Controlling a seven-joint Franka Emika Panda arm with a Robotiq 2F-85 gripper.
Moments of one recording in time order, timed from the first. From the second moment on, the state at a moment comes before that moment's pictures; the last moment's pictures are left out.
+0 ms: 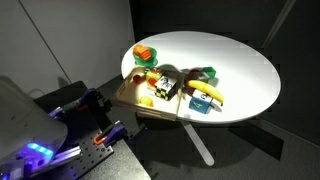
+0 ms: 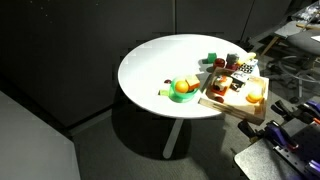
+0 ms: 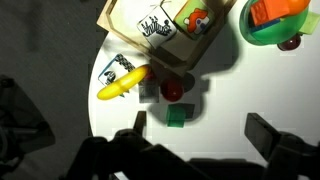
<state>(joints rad) -0.08 -0.06 -0.05 -1.95 0.03 1.94 0.32</state>
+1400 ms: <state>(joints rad) -0.08 0.22 -0.12 -1.89 0.04 2.20 0.32</state>
